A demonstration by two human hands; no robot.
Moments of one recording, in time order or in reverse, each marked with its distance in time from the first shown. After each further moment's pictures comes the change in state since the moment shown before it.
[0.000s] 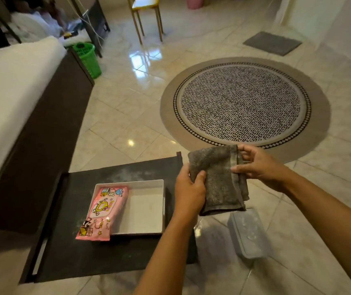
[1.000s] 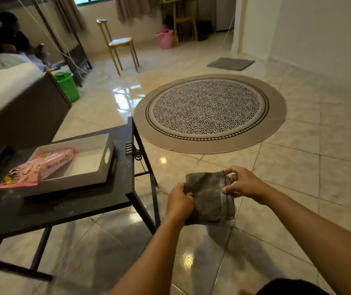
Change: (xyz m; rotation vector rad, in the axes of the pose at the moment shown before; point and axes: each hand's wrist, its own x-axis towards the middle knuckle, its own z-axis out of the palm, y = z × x) left_hand -0.076 -0.266 0.106 0.348 -0.091 0.008; right_hand -0.081 0.297 -0.049 -0.297 0.178 -0.040
